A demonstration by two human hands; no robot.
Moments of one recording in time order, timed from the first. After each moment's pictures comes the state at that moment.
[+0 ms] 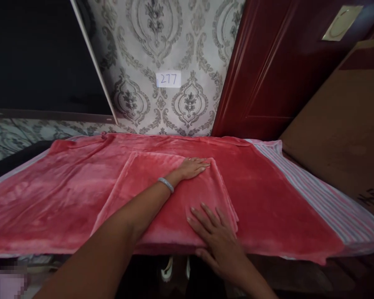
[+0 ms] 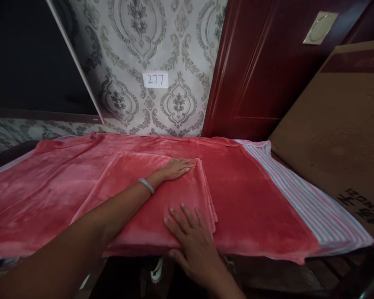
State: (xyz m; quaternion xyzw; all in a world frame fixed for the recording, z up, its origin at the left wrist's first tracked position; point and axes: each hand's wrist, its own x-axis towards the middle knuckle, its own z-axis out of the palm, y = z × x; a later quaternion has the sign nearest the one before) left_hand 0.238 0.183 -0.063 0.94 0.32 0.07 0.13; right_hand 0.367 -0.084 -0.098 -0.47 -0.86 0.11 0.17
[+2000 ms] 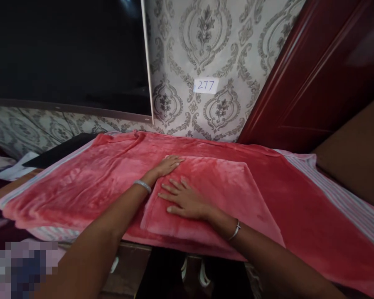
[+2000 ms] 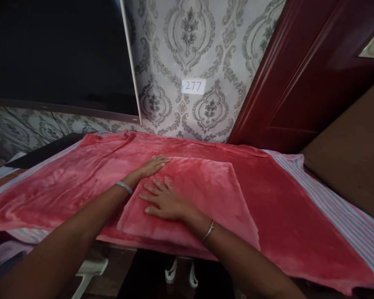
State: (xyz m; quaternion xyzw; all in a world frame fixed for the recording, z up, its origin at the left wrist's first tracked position) left_hand -0.002 0.200 -0.080 0.89 0.41 0.16 0.15; right_hand 0.190 0.051 -0.059 -0.27 -0.95 0.18 0.06
